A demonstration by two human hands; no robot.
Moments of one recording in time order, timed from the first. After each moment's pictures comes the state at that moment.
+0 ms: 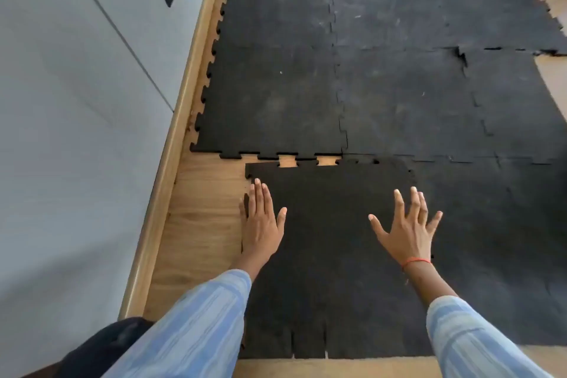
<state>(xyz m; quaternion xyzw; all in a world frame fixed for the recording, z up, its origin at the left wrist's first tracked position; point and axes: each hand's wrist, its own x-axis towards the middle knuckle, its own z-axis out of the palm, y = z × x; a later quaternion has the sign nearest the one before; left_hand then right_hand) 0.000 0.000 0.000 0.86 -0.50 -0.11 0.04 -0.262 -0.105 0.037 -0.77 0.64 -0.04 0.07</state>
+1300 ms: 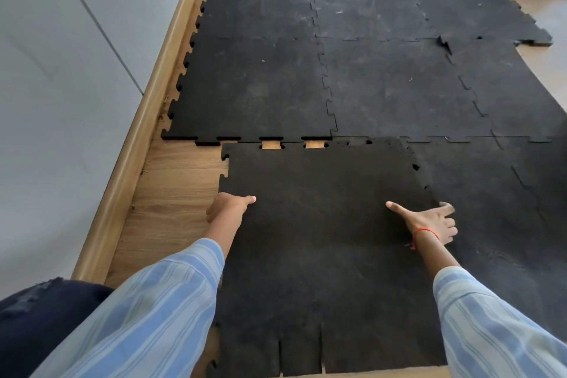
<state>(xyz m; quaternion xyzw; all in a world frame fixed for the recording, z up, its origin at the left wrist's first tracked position) 0.034 -0.027 -0.059 0.91 -0.07 -0.36 0.18 -0.310 -0.138 -0.055 -0.41 0.87 -0.12 0.24</state>
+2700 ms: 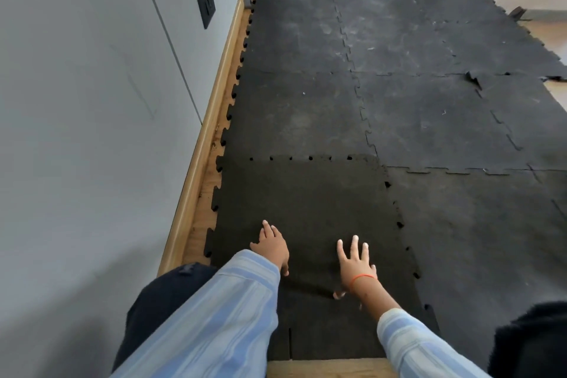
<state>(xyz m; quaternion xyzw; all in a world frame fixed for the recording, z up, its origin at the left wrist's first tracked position) 0.064 0.025 -0.043 0.80 -0.45 -0.35 -0.19 -0.115 -0.011 -0.057 -0.74 0.55 0.30 0.24</state>
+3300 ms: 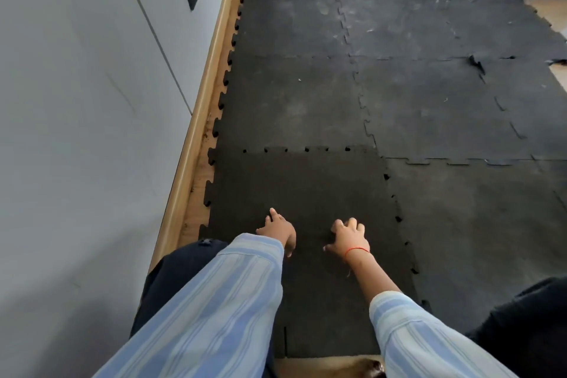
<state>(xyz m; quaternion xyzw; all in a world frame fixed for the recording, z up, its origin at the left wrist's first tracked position) 0.065 -0.020 -0.050 0.76 -0.45 -0.42 -0.22 -0.092 -0.057 -0.051 -0.73 0.60 0.18 0.26</state>
